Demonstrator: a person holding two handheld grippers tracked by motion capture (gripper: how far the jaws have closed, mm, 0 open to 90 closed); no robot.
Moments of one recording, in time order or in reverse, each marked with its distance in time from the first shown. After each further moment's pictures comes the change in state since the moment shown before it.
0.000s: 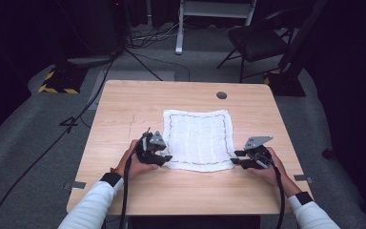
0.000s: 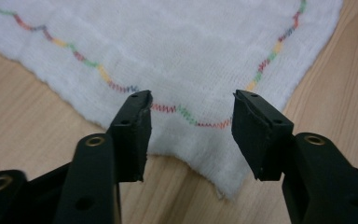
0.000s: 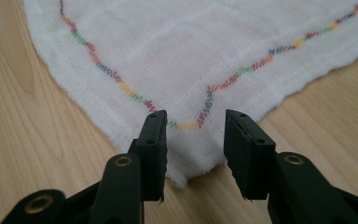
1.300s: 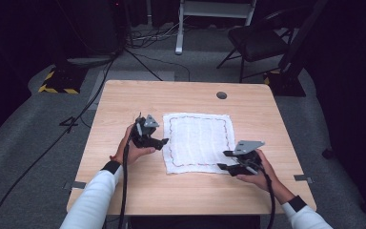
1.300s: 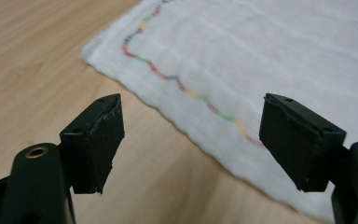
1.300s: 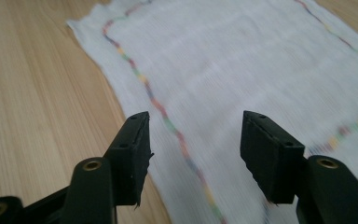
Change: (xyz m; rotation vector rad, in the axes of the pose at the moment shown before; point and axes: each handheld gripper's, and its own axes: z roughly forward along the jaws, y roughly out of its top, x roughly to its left) left arm 0.055 0.023 0.000 -0.108 0.159 -0.139; right arm 0.056 0.043 0.000 -0.110 0.030 -0.085
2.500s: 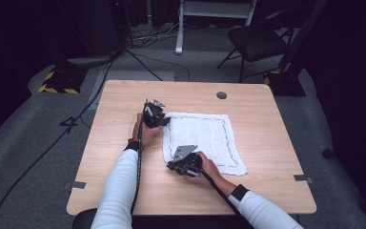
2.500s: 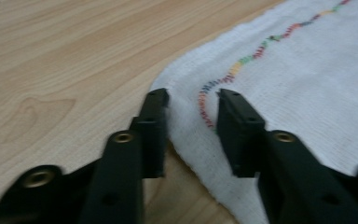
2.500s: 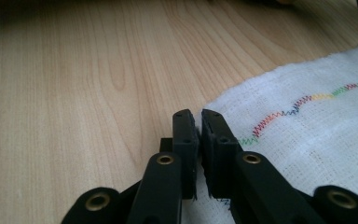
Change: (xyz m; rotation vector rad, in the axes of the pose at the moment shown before) left arm 0.050 0.020 0.074 0.005 0.023 -0.190; right arm 0.073 0.072 0.127 0.026 0.120 -0.149
